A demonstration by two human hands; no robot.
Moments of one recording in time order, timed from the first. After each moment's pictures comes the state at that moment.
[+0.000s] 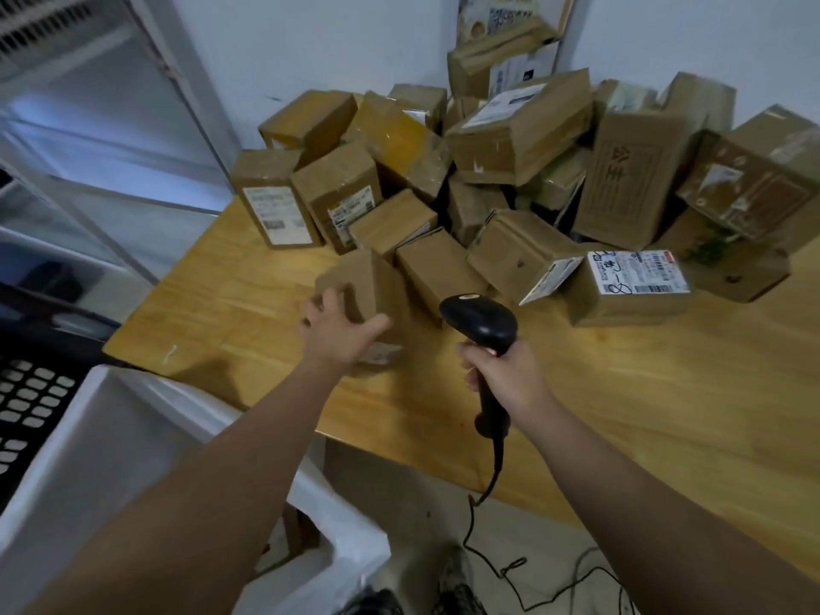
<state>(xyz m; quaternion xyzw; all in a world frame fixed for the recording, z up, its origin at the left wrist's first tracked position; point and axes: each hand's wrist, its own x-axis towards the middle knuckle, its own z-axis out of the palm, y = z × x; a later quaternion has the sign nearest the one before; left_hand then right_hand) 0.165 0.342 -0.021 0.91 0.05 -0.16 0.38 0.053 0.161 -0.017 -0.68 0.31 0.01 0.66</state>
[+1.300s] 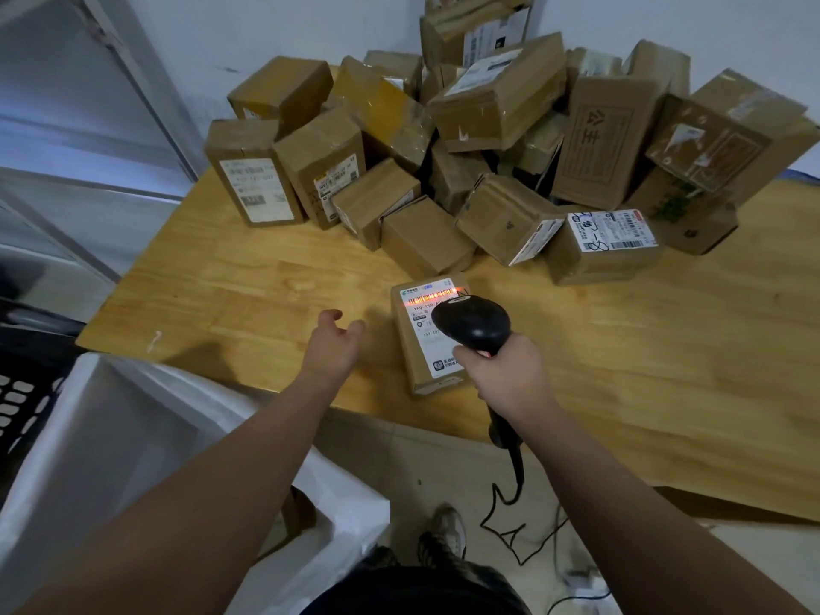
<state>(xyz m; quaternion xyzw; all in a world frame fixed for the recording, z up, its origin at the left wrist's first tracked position) 0.138 0.369 -0.062 0.85 0.07 -0.21 0.48 0.006 0.208 0.000 -0.80 0.35 -0.02 0.48</state>
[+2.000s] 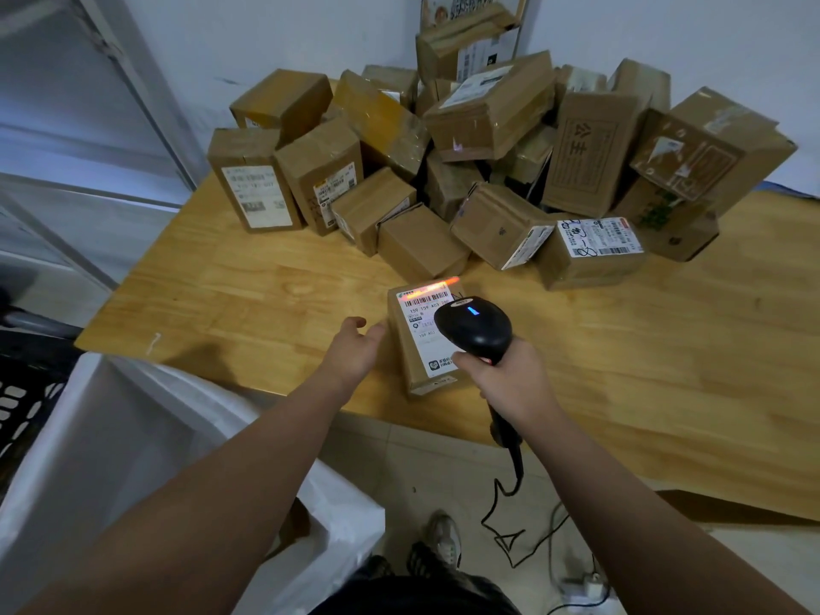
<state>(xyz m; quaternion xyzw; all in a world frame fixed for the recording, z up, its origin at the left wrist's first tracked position) 0.124 0.352 -0.052 0.82 0.06 -0.29 0.50 -0.005 0.205 0.007 -0.82 0.33 -0.03 0.47</state>
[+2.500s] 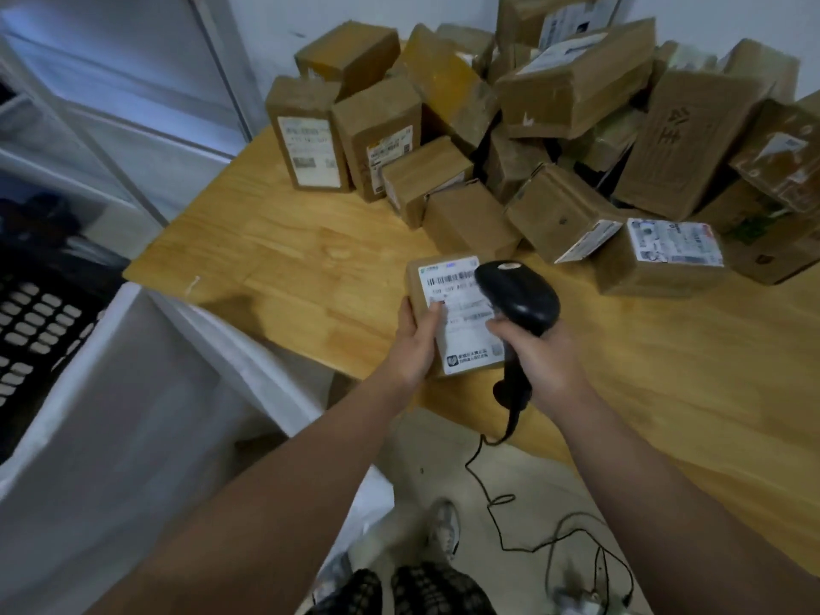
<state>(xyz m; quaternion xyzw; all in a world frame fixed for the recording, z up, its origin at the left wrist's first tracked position) 0.079 0.332 -0.056 0.69 0.08 -0.33 0.65 0.020 0.195 -0.012 -0.64 0.33 -0.02 0.69</state>
